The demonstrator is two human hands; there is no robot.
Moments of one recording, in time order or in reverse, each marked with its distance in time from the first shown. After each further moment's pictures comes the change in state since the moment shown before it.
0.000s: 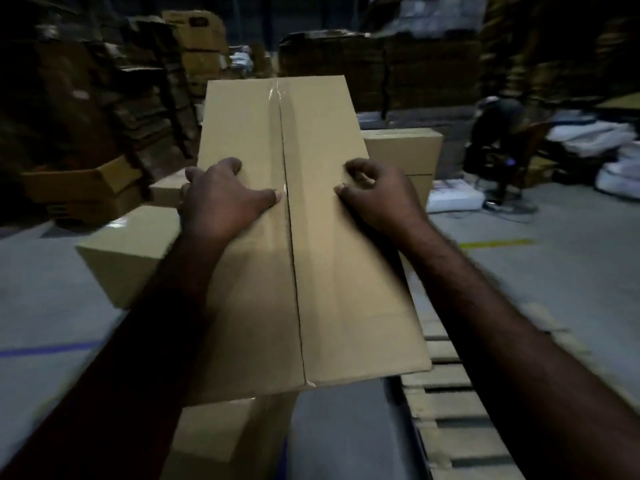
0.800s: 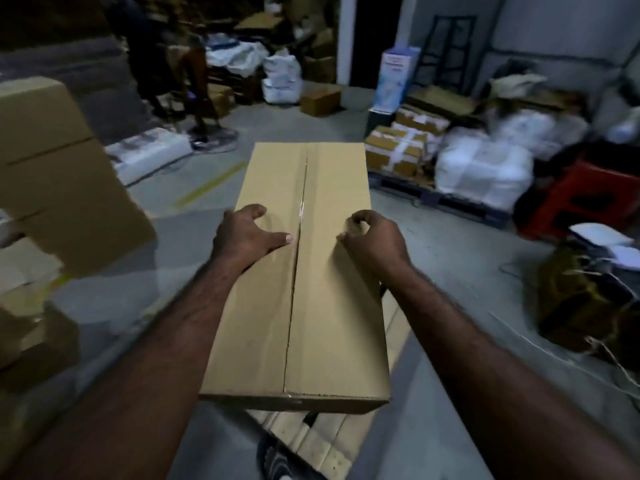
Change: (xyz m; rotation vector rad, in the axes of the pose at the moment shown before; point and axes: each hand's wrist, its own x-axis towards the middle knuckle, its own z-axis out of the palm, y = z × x) left_hand -0.299 0.331 0.383 -0.287 -0.952 0.587; right_hand -0.293 0.320 -0.348 -0.298 0.557 0.990
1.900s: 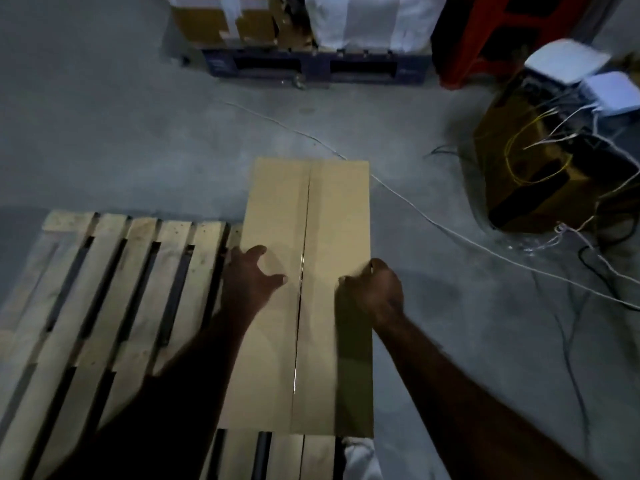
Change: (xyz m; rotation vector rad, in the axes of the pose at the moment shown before) left_hand 0.299 0.038 0.662 0.307 -0.560 0.072; right_hand 0.381 0.529 0.055 0.024 0.070 0.873
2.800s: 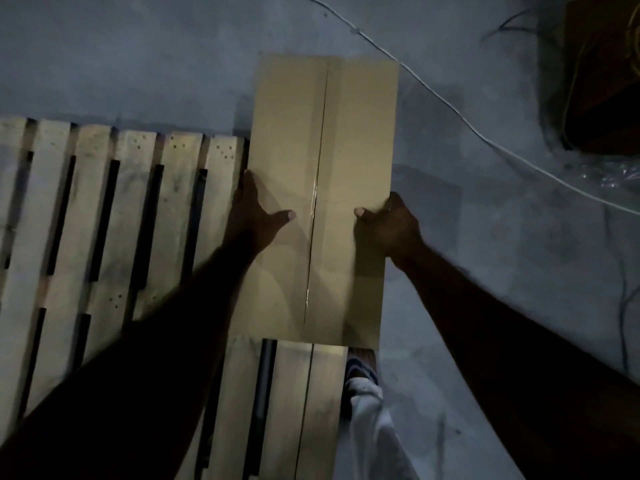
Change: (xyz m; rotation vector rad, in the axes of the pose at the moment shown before) left_hand 0.108 -0.074 0.145 -0.062 -0.132 -0.077; right_hand 0.150 0.080 0.110 0.121 -0.147 -0.101
